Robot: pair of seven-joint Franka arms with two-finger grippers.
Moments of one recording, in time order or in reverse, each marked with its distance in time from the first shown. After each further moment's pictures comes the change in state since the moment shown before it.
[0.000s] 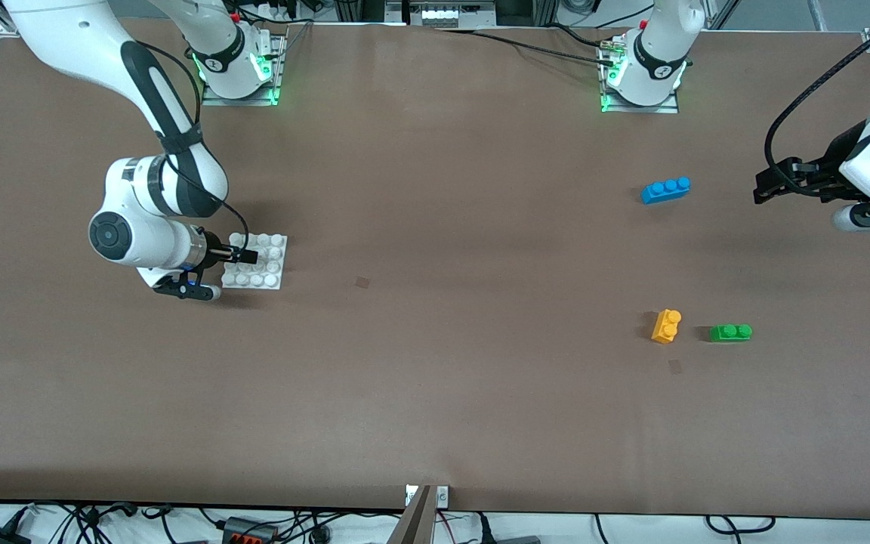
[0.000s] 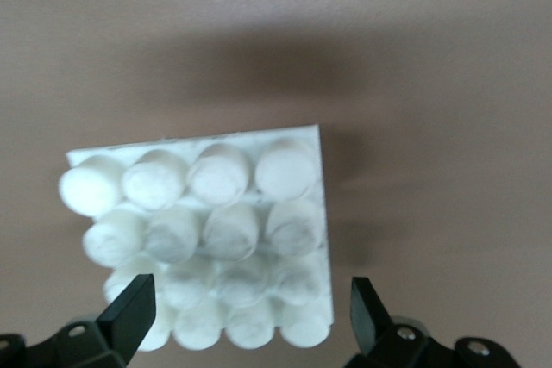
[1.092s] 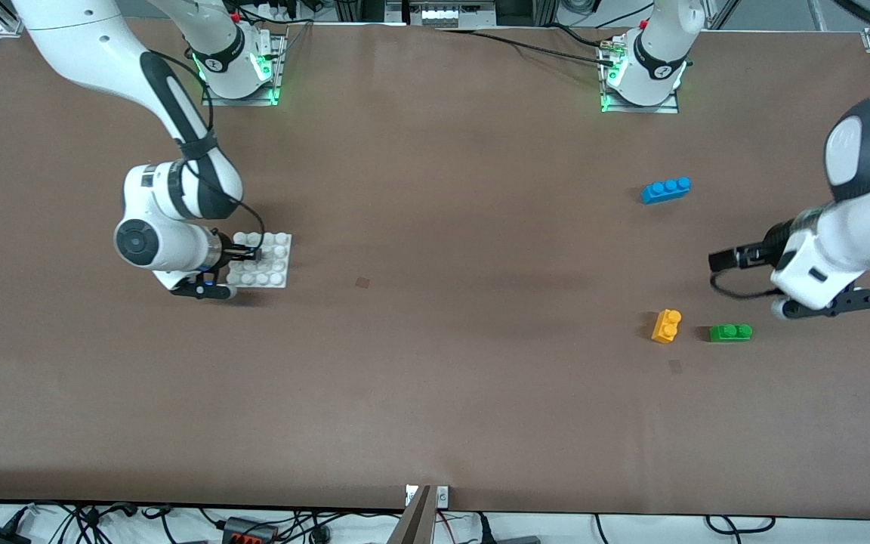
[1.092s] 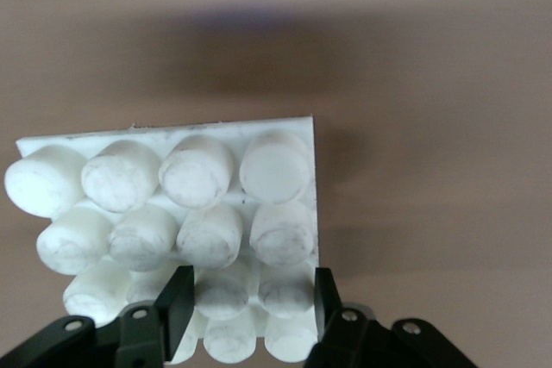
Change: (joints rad) left arm -0.004 0.259 -0.006 -0.002 -0.005 0.167 -0.267; right arm 0.067 0.034 0.004 0.005 -0.028 -0.008 0.003
